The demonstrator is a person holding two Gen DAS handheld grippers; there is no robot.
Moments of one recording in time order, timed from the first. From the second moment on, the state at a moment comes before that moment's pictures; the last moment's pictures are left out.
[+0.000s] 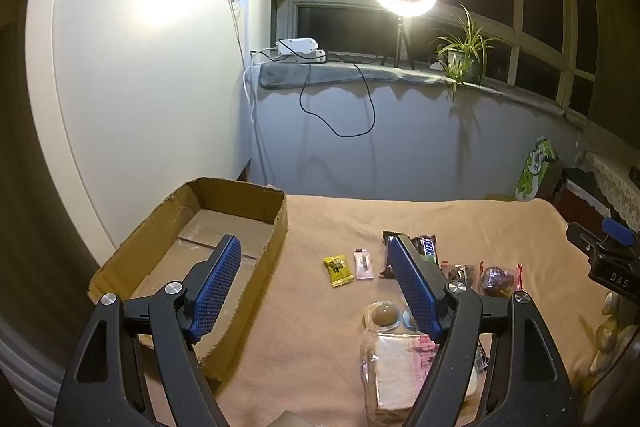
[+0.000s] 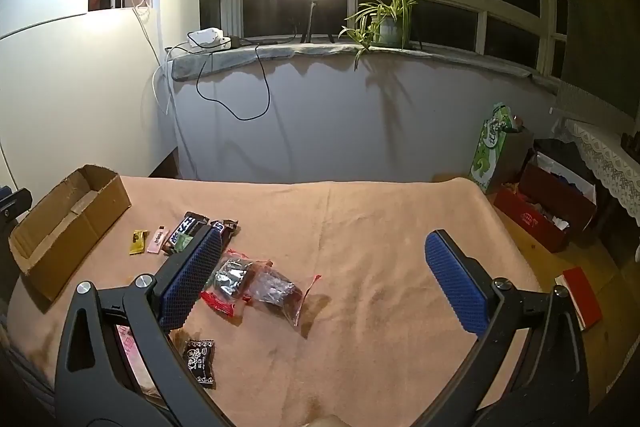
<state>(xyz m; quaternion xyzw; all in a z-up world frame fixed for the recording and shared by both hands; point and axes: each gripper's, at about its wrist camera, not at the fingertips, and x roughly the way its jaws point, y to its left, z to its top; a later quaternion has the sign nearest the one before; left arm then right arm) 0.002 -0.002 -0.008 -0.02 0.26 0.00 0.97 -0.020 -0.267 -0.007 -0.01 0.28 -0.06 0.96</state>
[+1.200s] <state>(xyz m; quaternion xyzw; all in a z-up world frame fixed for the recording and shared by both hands) 0.004 -0.004 -0.009 -0.02 0.26 0.00 0.97 -0.019 -0.268 0.001 0.00 0.27 -0.06 0.96</state>
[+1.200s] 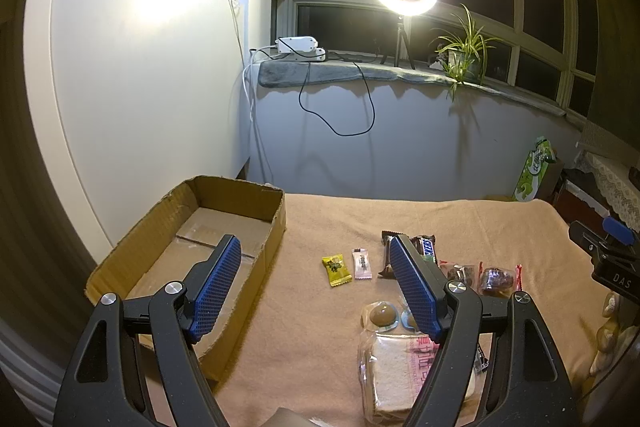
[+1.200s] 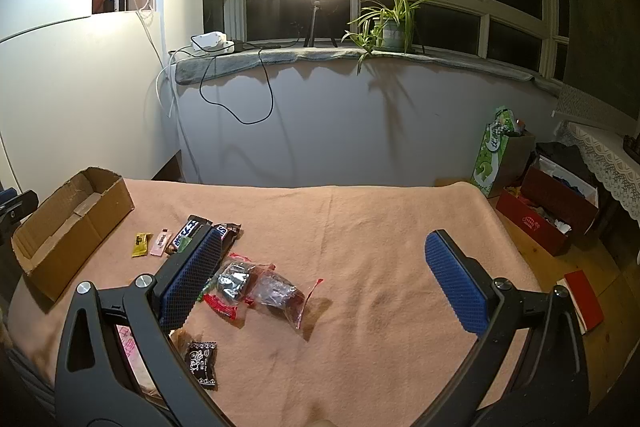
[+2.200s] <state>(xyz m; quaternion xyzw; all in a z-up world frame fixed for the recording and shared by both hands) 0.002 -0.008 -0.011 -0.02 0.26 -0.01 0.97 -0.020 -0.260 -0.004 -0.01 0.28 -0.05 0.96</state>
